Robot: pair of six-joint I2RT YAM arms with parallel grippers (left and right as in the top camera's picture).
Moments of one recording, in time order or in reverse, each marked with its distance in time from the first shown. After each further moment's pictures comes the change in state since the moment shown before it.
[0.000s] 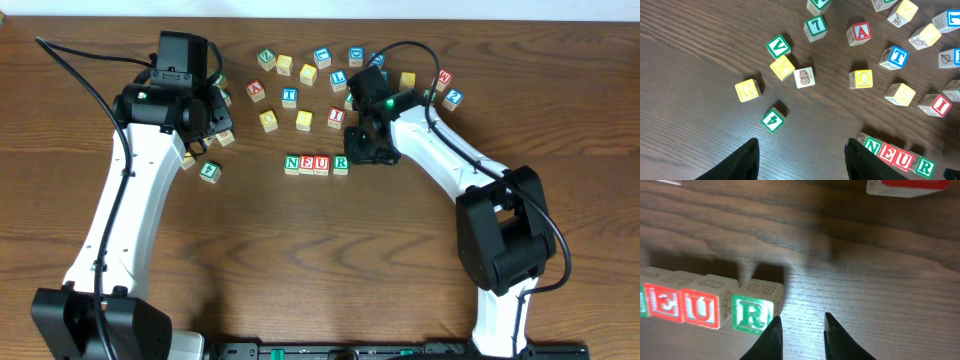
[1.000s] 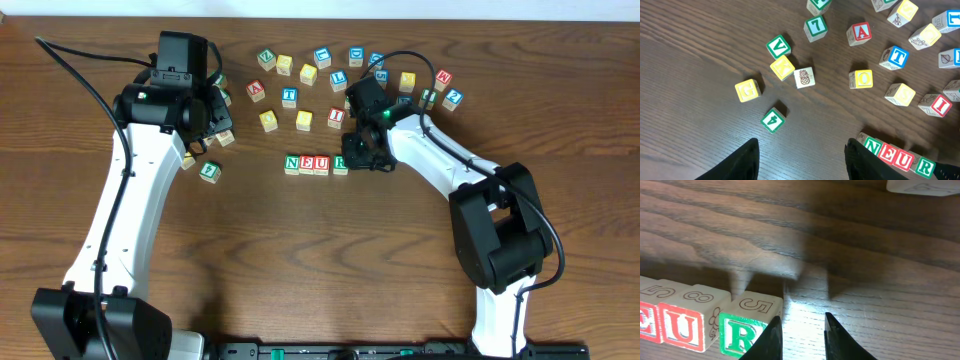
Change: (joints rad) left arm 0.000 0.000 0.000 0.000 0.000 0.000; right arm 0.010 0.013 -0.067 0.110 -0.007 0.000
